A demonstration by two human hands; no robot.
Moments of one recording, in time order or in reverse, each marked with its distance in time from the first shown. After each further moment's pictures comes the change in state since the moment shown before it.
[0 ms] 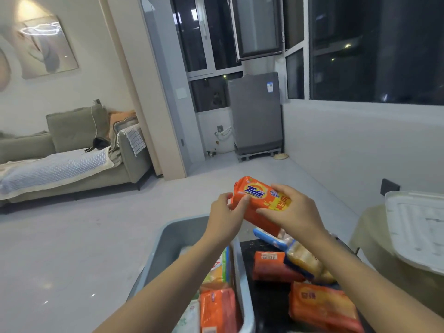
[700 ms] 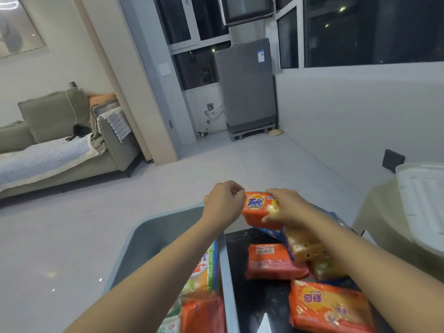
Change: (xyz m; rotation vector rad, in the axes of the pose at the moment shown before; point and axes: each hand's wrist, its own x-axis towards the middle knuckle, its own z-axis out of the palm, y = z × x) left_hand 0.071 -0.034 0.041 0.512 -0.046 0.089; right_hand 0.076 0.121 0.048 -0.479 -0.456 0.103
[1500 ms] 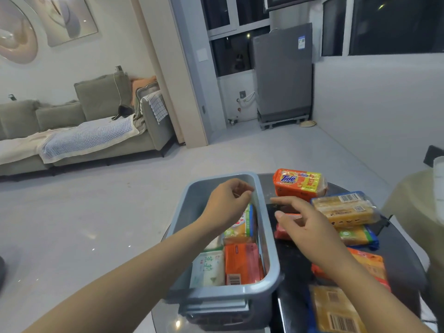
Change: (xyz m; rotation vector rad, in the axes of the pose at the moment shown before) left_hand -0.115 -0.035 -0.069 -0.217 0.030 0.002; right_hand -0.176 -0.096 0.011 0.674 0.203 -0.277
